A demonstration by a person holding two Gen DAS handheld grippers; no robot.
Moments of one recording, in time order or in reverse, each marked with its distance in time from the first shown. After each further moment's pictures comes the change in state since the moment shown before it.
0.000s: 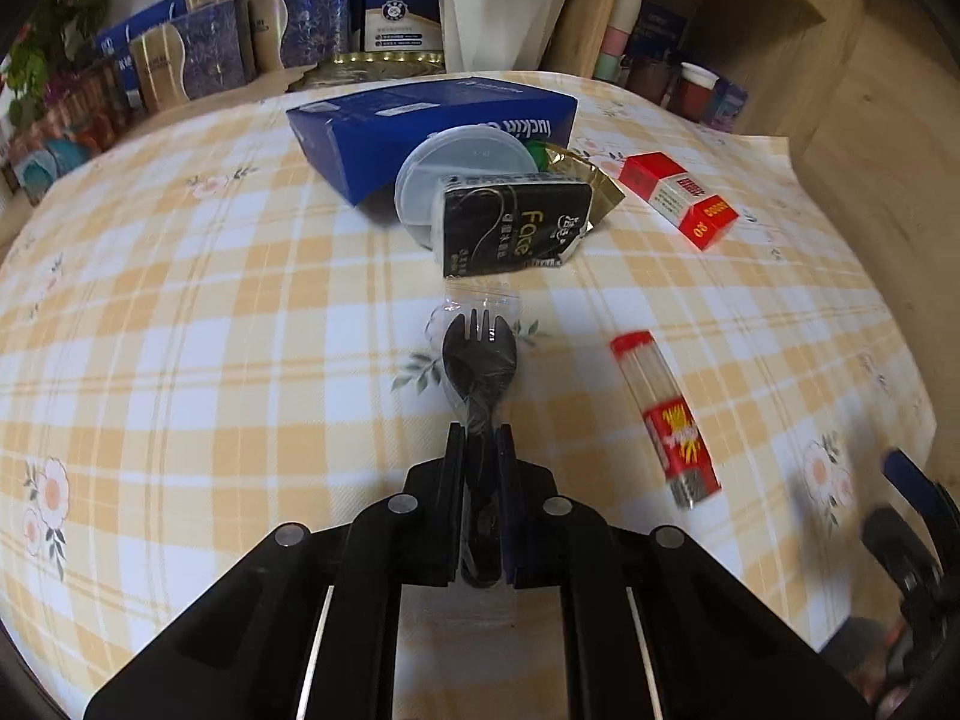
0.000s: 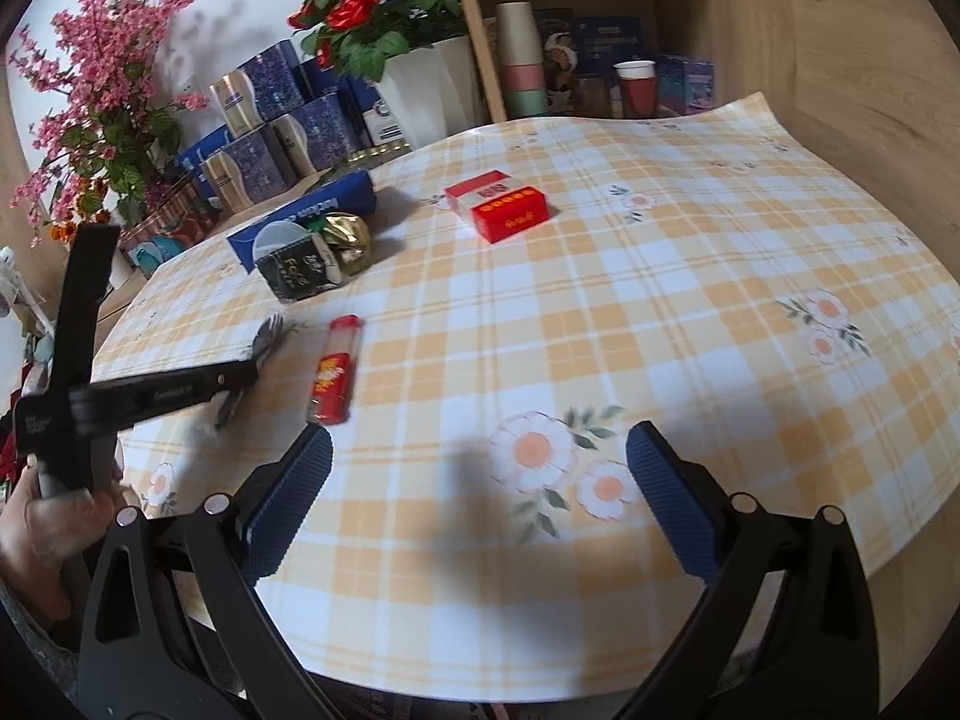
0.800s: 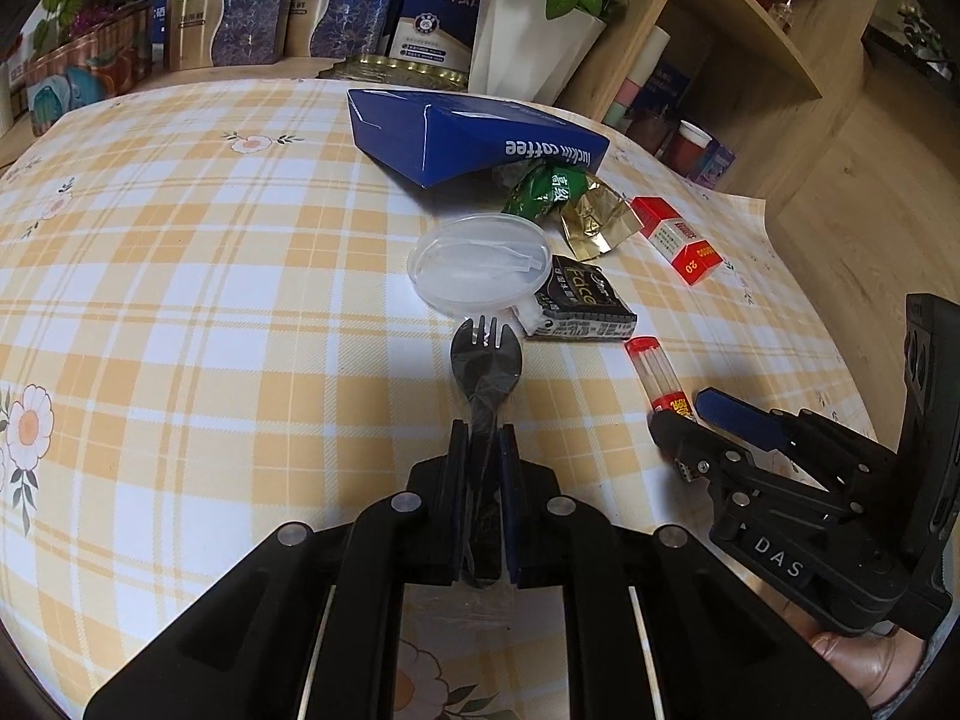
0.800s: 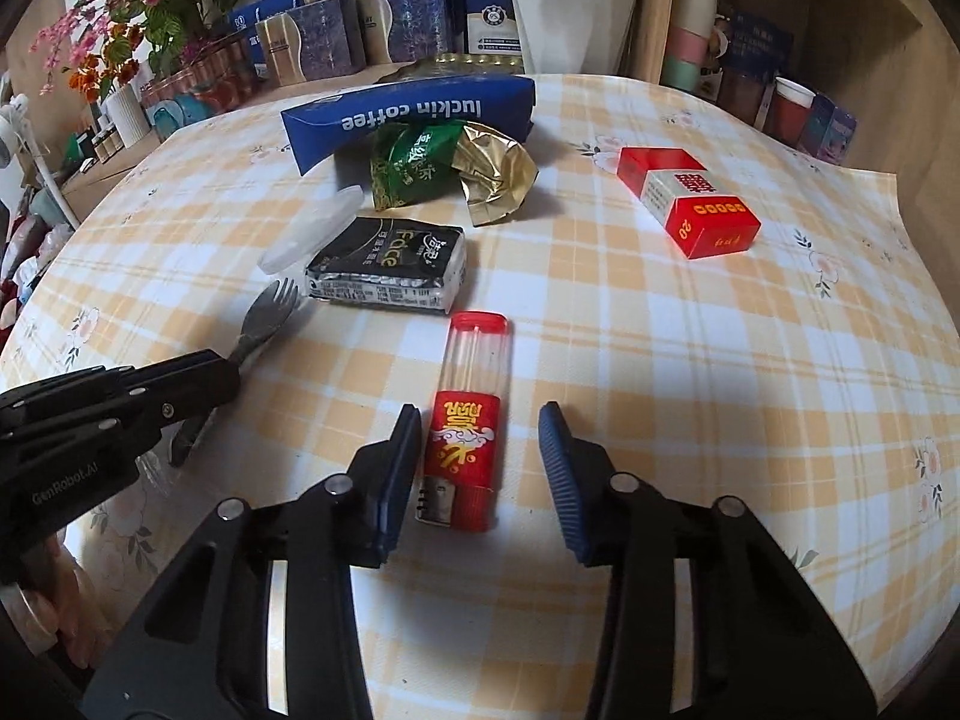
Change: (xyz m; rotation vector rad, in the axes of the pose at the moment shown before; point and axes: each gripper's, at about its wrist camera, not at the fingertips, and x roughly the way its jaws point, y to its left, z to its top) left arm -0.013 0.036 -0.022 -0.121 -0.081 -0.120; right arm 0.093 0.091 0.027 -0.268 0.180 -0.043
